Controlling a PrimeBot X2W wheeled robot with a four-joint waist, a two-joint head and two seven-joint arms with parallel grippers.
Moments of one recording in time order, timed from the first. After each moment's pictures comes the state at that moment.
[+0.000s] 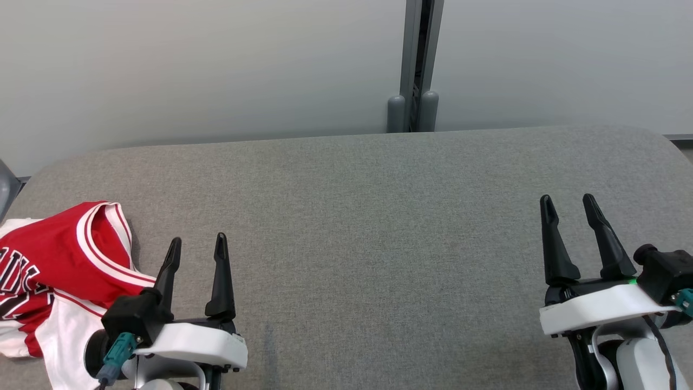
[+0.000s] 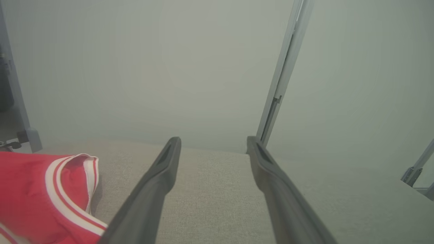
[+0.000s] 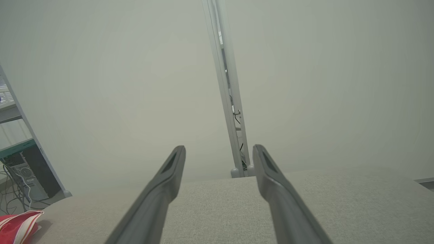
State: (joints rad) left arm -0.04 0.10 -0.20 0.05 -0.39 0.18 -0.17; right arm -0.15 -0.04 0.04 0.09 0.31 0.13 -0.15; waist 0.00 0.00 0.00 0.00
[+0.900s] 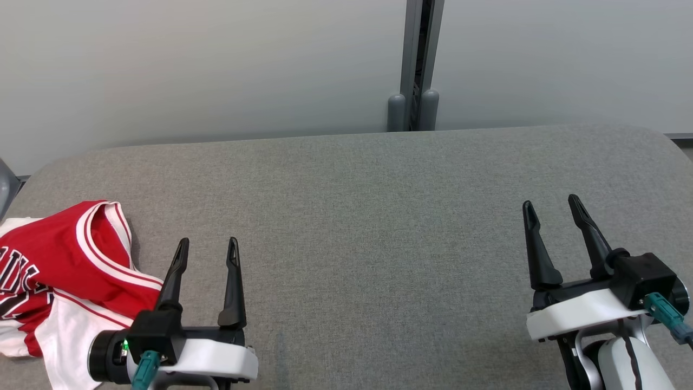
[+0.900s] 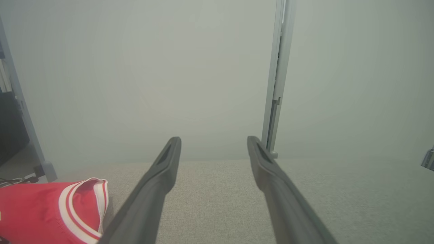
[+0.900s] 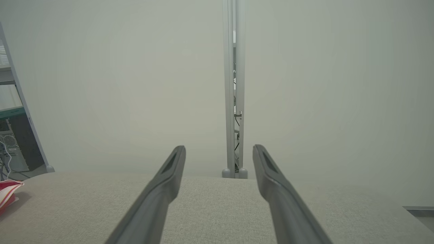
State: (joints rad) left arm -0.02 0.10 -0.23 0.02 -0.23 0.22 -0.22; right arm -0.17 -0.04 0.07 0.15 0.14 0.13 -0.21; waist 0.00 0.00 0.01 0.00
